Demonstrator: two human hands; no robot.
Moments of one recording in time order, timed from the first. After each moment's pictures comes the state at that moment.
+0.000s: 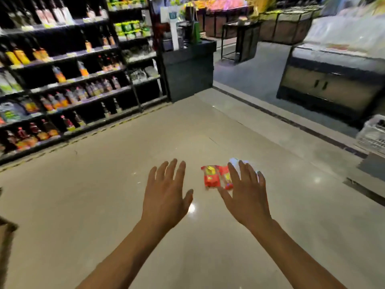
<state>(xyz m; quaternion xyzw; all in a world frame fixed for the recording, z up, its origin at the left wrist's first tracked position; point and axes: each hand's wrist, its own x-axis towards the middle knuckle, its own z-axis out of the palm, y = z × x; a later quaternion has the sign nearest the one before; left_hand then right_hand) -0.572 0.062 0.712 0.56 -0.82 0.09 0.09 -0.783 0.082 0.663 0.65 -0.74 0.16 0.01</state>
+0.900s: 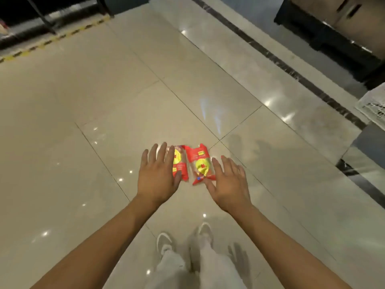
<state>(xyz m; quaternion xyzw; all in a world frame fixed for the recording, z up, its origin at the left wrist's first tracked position) -0.806 -0.537 0.355 0.53 -0.85 -0.07 -0.02 -1.007 -0.462 0.362 0.63 -0.76 -0.03 -0.16</state>
